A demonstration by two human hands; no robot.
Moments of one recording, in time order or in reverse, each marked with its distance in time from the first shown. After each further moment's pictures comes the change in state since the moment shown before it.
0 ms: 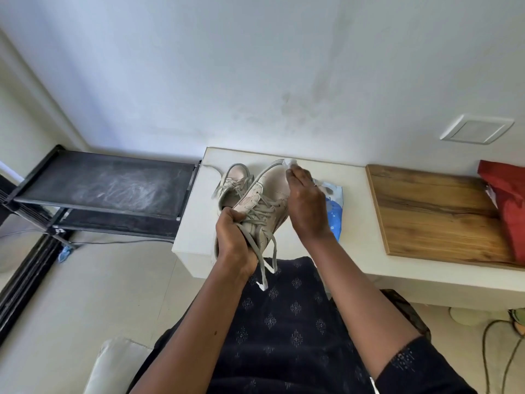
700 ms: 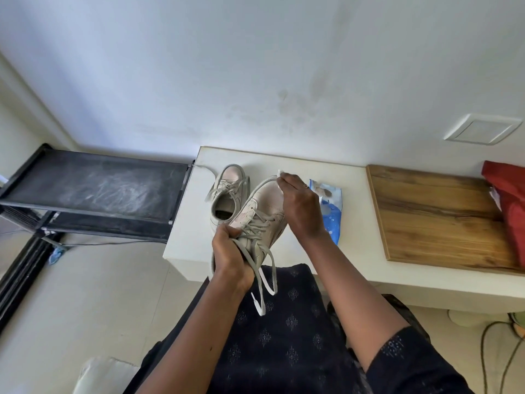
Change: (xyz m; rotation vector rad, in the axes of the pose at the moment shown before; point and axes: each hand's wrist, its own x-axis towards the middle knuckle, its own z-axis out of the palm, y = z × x) left_hand 0.031 -0.018 -0.010 -0.024 0.077 -0.057; right_hand 0.007 0.033 0.037 0.109 0.000 -0.067
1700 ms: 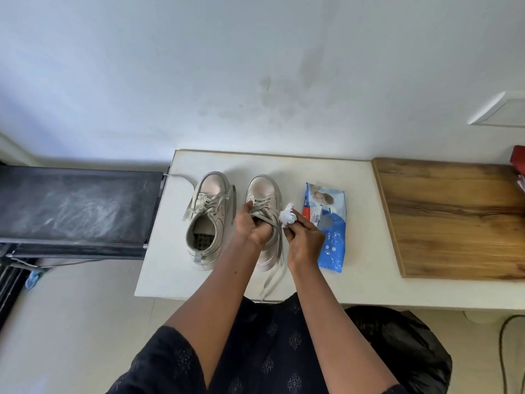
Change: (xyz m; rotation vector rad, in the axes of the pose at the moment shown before) left_hand 0.186 -0.020 0.077 -0.190 0.115 -0.266; right_hand -0.029 0.059 0.078 1.274 0.441 1.528
